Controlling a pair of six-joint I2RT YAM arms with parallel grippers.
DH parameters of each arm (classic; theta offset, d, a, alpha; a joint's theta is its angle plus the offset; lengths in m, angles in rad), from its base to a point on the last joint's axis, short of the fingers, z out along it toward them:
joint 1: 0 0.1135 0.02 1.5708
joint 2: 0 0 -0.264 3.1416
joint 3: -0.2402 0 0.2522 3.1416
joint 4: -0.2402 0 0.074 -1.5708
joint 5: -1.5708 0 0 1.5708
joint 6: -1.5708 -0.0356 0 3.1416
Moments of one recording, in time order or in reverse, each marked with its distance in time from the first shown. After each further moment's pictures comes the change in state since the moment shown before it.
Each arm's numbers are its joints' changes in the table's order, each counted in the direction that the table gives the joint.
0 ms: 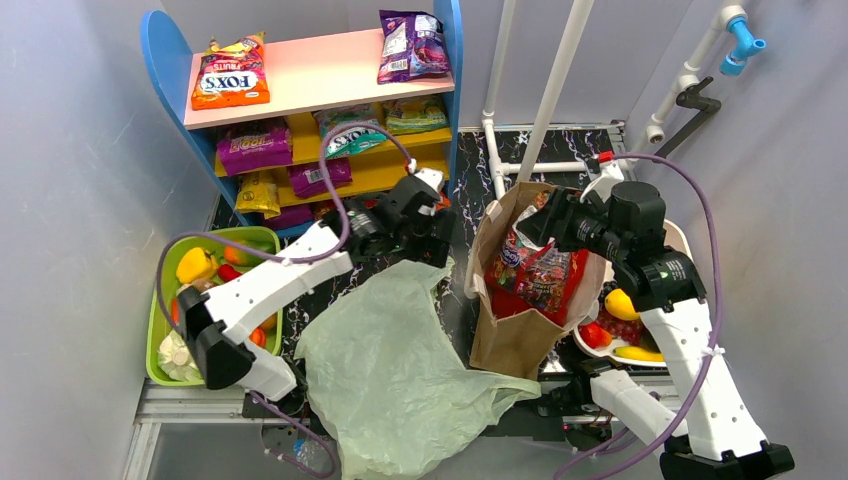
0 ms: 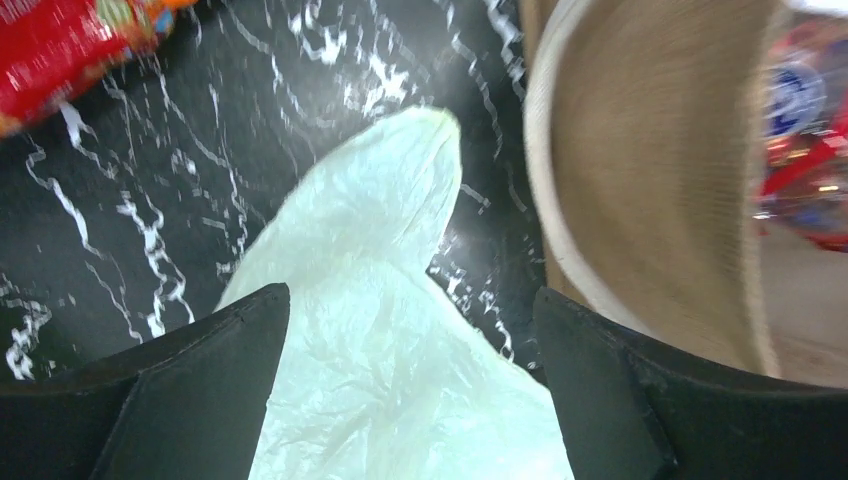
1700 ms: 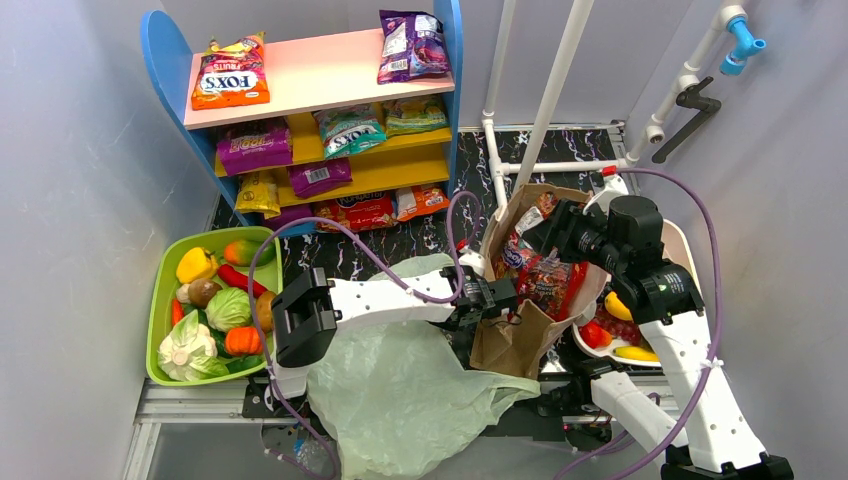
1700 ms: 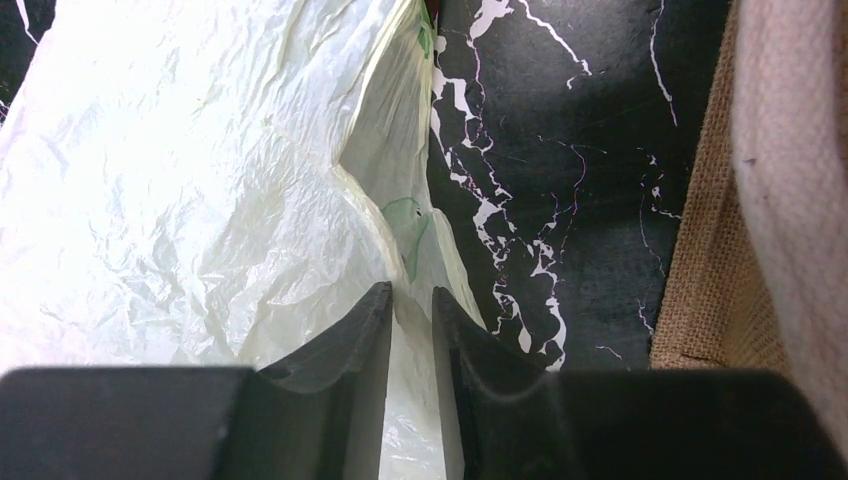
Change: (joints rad) left arm -0.384 -0.451 -0.022 -0.308 0.375 0.487; right arm 0.000 0.073 0.085 -0.012 -0.087 -0.030
